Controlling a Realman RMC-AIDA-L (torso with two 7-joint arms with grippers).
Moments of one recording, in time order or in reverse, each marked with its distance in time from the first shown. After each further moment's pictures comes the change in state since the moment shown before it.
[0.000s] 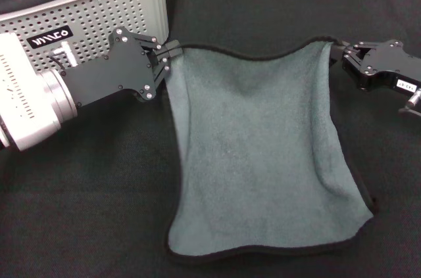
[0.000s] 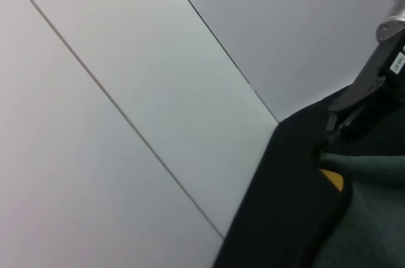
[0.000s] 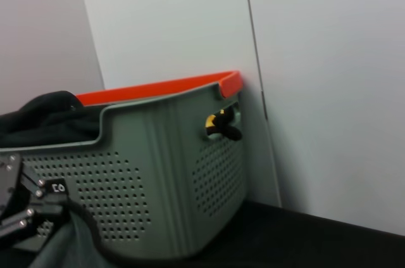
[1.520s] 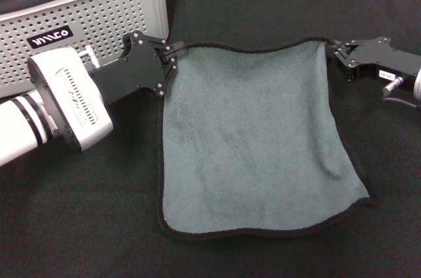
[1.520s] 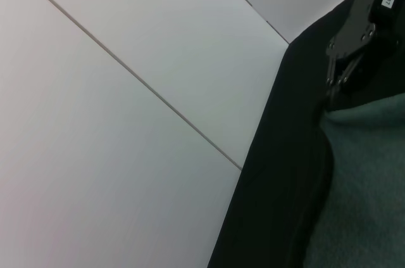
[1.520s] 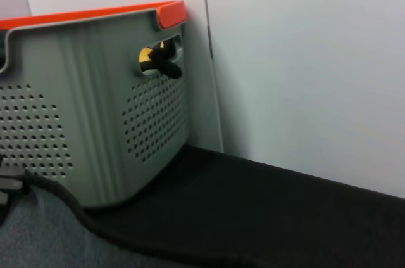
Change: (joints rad) left arm -0.092 -0.005 0.082 -0.206 -0.182 -0.228 0.330; right arm 0.115 0.002 -0.048 0.089 0.001 0.256 -0.012
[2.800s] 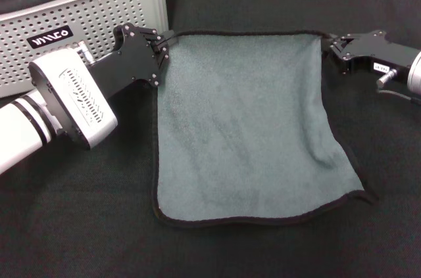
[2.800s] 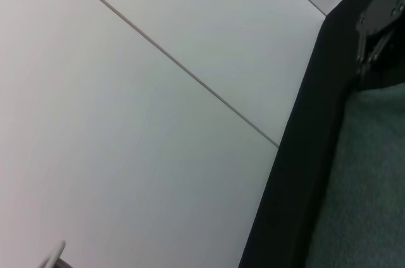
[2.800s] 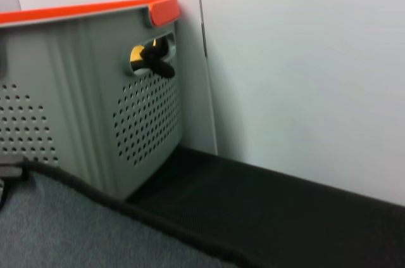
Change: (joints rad) left arm -0.019 -0.004 0.002 -0.080 -0.155 -0.029 0.162; right arm 0.037 0.000 -0.008 0.019 0.013 0.035 0.003
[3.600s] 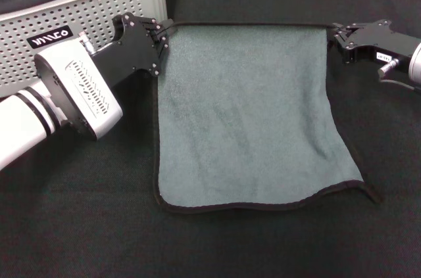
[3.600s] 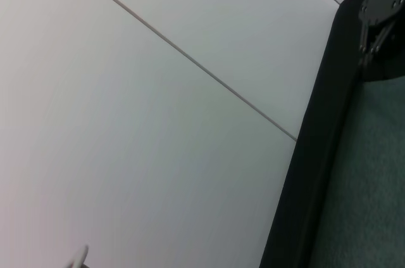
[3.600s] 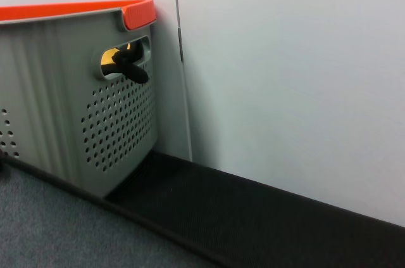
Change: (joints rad) left arm -0.028 0.000 -0.001 -0.019 -0.051 -0.022 0.058; right arm 0.014 0.000 -0.006 -0.018 0.014 0.063 -0.007
